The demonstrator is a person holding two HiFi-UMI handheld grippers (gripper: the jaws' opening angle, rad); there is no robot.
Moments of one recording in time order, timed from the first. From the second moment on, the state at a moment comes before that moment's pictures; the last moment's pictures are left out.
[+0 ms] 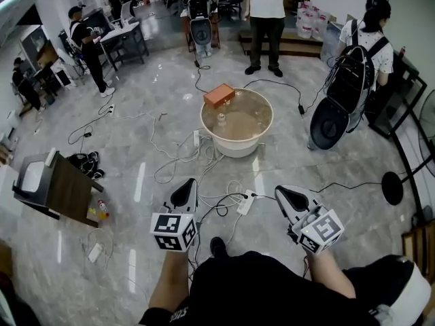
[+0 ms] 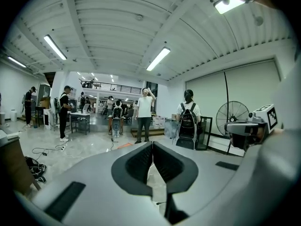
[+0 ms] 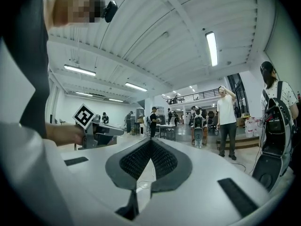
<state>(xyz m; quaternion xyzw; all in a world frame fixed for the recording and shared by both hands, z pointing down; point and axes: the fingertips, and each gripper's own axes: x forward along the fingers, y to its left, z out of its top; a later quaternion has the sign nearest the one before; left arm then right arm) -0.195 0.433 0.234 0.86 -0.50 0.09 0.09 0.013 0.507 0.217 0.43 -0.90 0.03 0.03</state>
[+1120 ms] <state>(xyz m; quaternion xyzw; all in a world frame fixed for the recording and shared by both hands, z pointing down) -0.305 0.270 0.291 0.87 -0.46 0.11 0.15 -0.141 0.340 0.257 0.40 -0.91 0.09 0.07</state>
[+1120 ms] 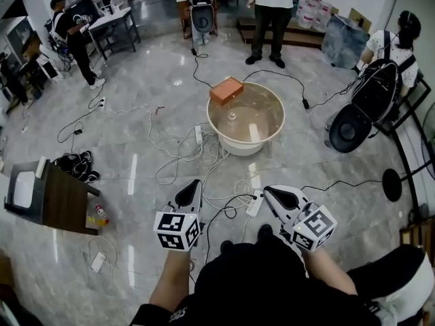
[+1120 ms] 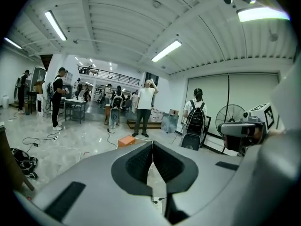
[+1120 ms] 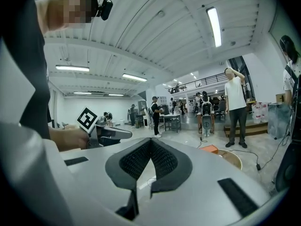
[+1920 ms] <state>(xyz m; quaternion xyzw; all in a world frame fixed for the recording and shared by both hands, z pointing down) -0.081 0.084 0.270 0.86 -0.47 0.12 0.14 0.085 0.152 0.266 0.38 -0.92 0.11 0.04</state>
